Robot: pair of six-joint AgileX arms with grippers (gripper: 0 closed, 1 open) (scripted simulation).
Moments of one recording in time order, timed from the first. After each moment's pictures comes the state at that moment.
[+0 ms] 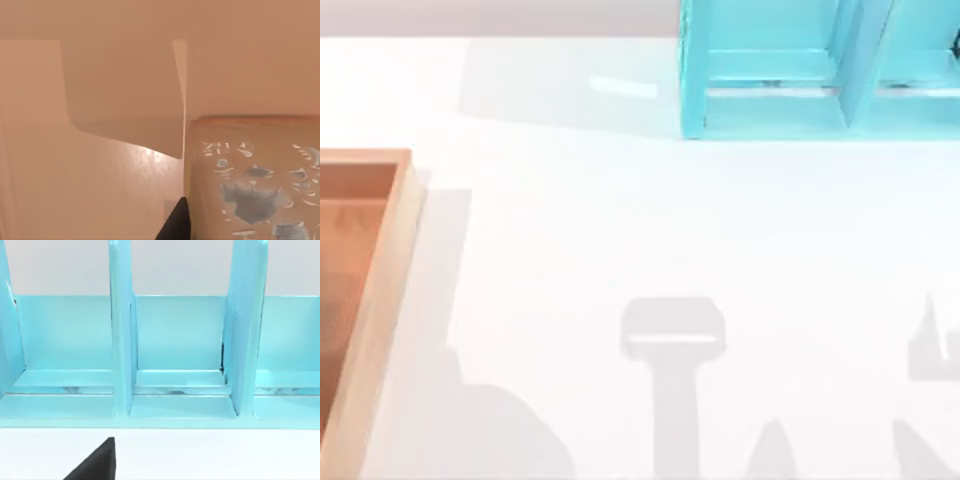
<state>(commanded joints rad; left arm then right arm) 0.34 1.73 0.99 -0.83 0.00 0.36 0.00 0.00 0.00 0.00 0.00 0.00</state>
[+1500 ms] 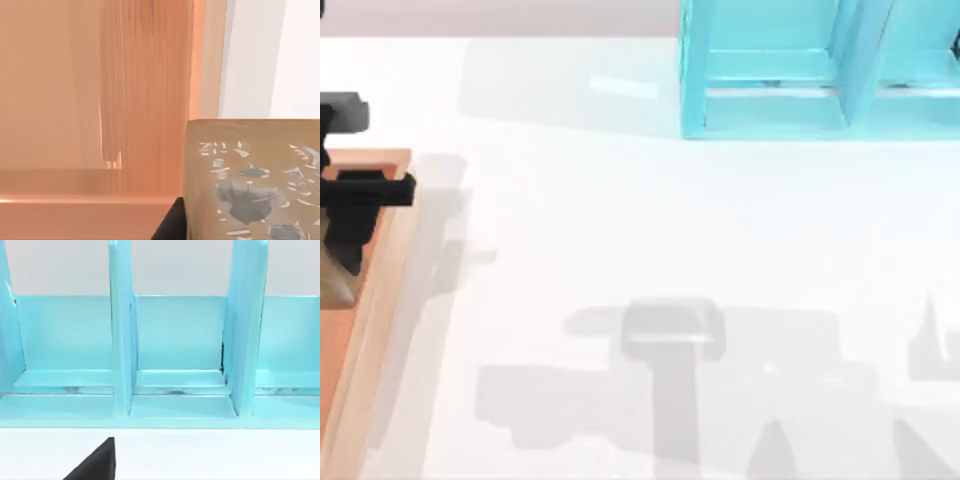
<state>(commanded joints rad) -0.13 1.59 1.39 -1.39 0.01 -0.12 0.00 0.00 0.00 0.00 0.00 0.00</state>
